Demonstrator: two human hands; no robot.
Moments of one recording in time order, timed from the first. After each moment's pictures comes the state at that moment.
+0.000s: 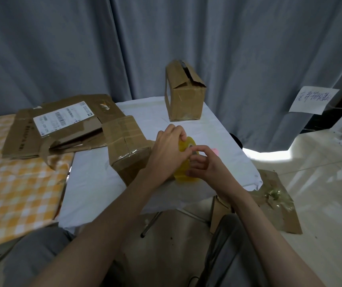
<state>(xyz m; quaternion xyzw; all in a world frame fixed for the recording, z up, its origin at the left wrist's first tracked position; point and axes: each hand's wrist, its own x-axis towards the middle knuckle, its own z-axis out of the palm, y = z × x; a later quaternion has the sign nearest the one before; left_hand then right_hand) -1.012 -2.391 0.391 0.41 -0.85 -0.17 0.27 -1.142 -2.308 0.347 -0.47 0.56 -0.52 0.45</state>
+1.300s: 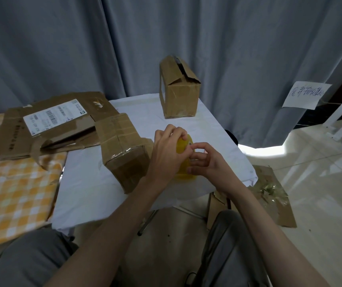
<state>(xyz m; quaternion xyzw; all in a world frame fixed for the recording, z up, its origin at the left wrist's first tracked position) -1.022 -2.388 0.358 0.38 -0.84 -0.16 0.36 -1.154 -2.302 0.346 -0.46 0.58 -0.51 0.43</state>
